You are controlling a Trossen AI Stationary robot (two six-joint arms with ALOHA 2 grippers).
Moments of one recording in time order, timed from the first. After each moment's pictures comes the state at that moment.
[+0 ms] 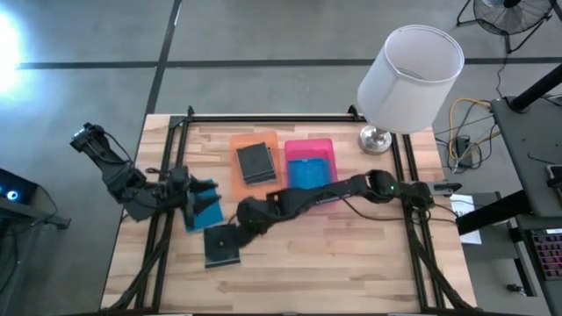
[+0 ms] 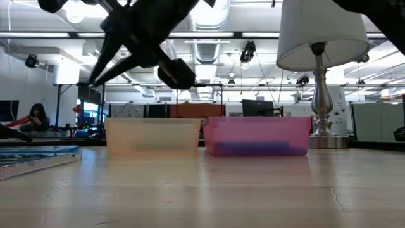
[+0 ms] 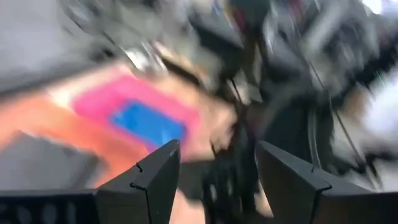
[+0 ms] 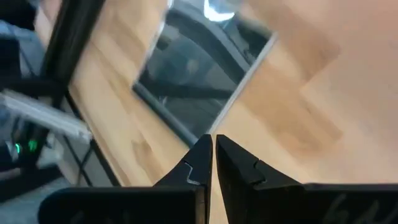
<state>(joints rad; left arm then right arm) -0.73 0.74 0.83 -0.48 -0.92 -0.80 0.18 2.38 2.14 -0.67 -0.10 1.11</state>
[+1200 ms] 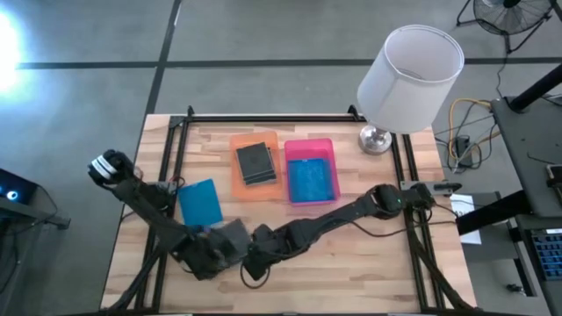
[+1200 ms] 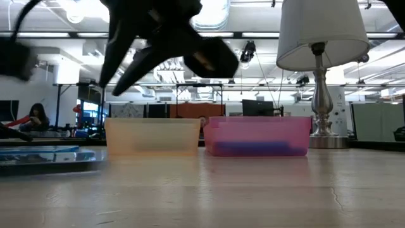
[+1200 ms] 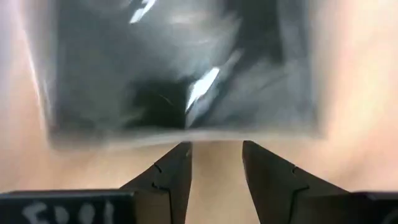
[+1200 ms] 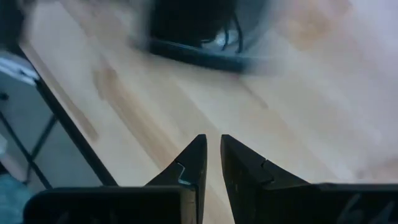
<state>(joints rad) -0.79 1.48 0.73 -0.47 -0.19 -1.37 0.37 2.38 2.14 -0.83 0.03 1.22</state>
